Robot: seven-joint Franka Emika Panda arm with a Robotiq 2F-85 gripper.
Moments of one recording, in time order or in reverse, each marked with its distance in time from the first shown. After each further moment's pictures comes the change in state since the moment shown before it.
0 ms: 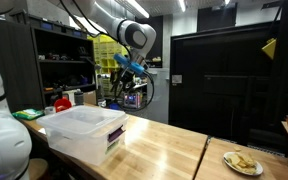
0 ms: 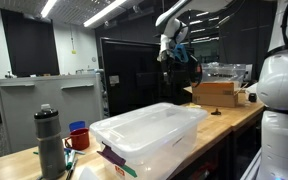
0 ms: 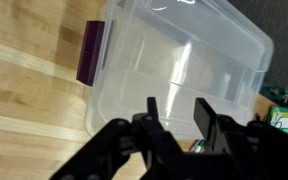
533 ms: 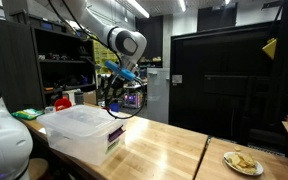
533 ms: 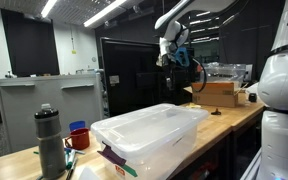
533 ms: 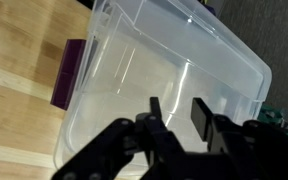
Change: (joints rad) arm 0.021 -0.066 0.044 -0.141 -0.021 0.032 -0.024
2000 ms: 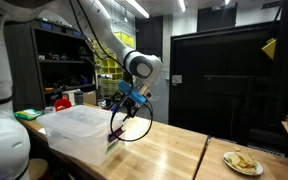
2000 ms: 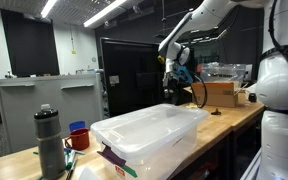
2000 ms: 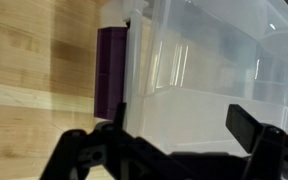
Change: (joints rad) arm -0.048 0.190 -0.078 -0.033 0.114 0.144 -0.030
